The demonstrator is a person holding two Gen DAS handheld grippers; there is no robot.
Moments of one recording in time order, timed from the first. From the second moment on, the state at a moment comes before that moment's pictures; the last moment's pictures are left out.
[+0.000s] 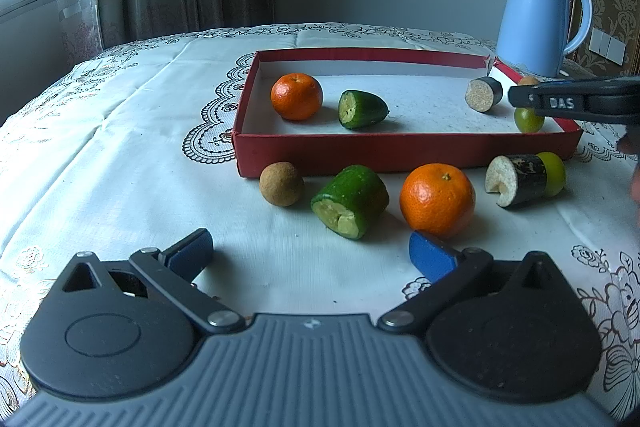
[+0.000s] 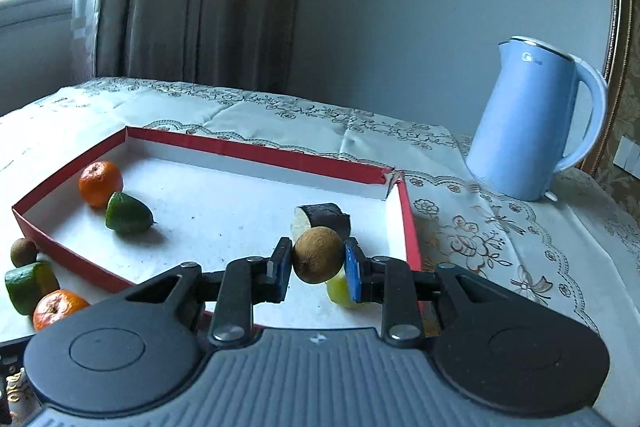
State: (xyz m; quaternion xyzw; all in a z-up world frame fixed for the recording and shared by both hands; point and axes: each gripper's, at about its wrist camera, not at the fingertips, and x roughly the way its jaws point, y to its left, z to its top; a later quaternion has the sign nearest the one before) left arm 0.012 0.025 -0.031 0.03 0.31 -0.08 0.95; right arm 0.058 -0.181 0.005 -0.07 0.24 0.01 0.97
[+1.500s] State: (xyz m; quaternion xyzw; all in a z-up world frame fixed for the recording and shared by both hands) left arm 0.012 0.025 -0.031 0.03 0.31 -0.08 0.95; right arm 0.099 -0.171 -0.009 -0.06 0.31 0.03 0.95
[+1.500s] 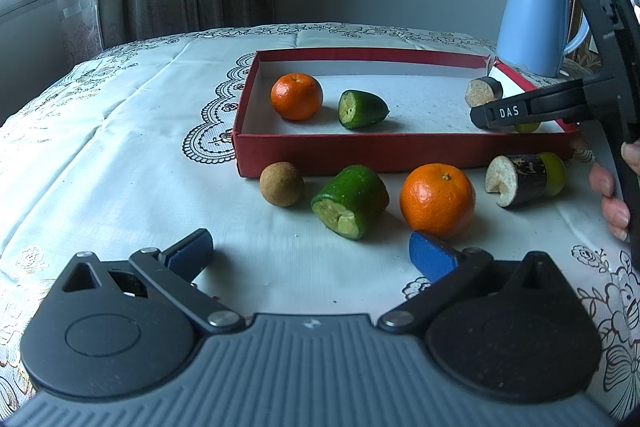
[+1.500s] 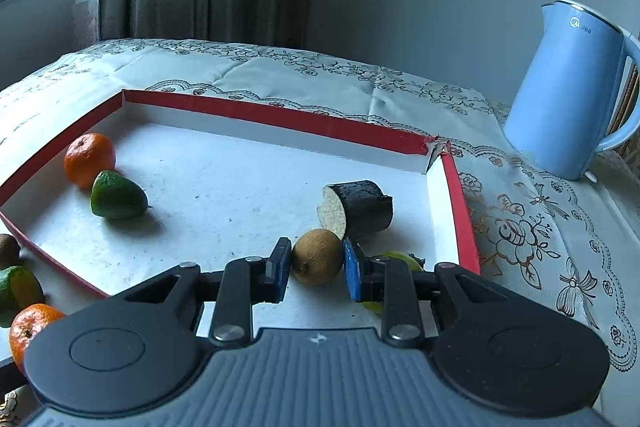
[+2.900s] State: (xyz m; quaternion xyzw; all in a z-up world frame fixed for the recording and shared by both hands) left arm 0.006 -0.002 -0.026 0.15 0.27 -0.14 0.94; right arm 0.028 -0.211 0.011 0.01 0.20 0.00 0.98
